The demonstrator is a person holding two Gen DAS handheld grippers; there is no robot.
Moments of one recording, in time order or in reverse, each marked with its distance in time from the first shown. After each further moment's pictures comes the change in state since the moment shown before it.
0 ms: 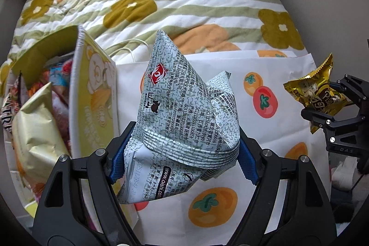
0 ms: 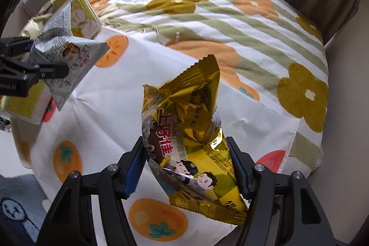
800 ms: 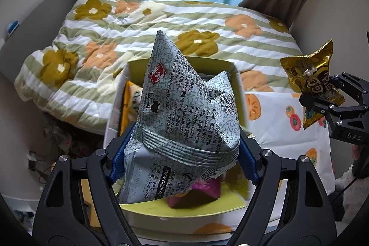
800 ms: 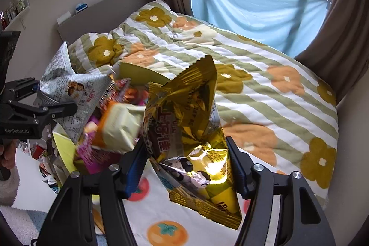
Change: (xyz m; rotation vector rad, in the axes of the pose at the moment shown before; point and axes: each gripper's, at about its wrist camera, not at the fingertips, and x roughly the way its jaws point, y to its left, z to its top) left arm -0.157 0.225 -0.066 -0.165 -0.210 0.065; right arm -0.098 0.198 0.128 -0.091 -0.279 0.065
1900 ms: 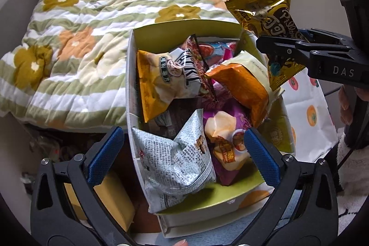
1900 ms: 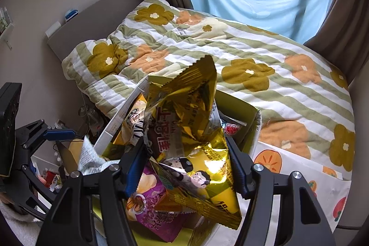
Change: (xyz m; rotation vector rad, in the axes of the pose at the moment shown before) left arm 0.044 0.086 -0.024 0.132 0.125 -0.196; right arm 0.076 0.109 0.059 0.147 0.048 0.000
